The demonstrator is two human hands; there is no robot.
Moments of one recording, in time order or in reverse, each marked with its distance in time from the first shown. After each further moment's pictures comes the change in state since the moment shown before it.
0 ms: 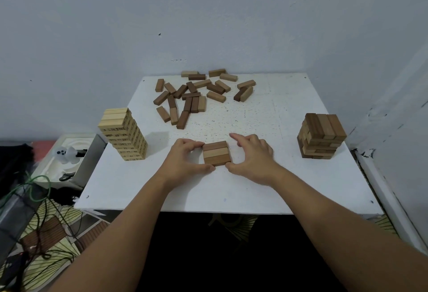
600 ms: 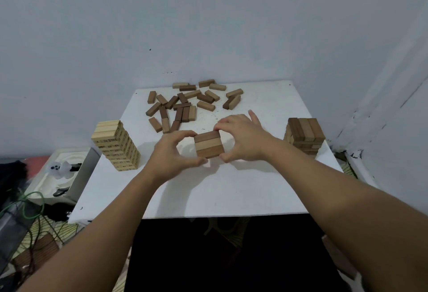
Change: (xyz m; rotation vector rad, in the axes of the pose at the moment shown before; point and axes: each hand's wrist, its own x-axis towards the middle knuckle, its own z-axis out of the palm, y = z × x) left_hand -0.003 0.048 -0.021 0.144 0.124 0.208; right_hand 0.018 -0.028 -0.072 -0.345 -0.031 -0.328
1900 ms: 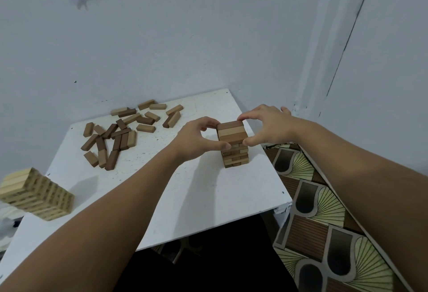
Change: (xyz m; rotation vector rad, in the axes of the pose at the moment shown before) left_hand 0.091 0.155 0.137 -0.106 -0.356 0.110; right_hand -0.131 0.160 -0.089 0.146 0.033 0.439
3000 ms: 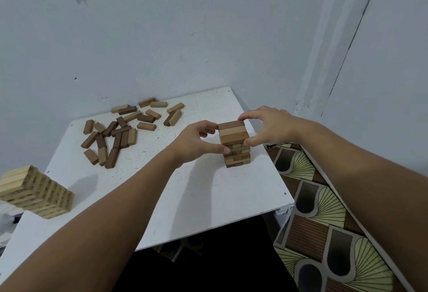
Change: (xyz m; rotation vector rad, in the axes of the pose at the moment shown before) left_hand -0.005 -0.004 -0.001 -0.098 -0.064 -0.089; right_hand 0.007 0.000 0.001 0.051 -0.066 0.006
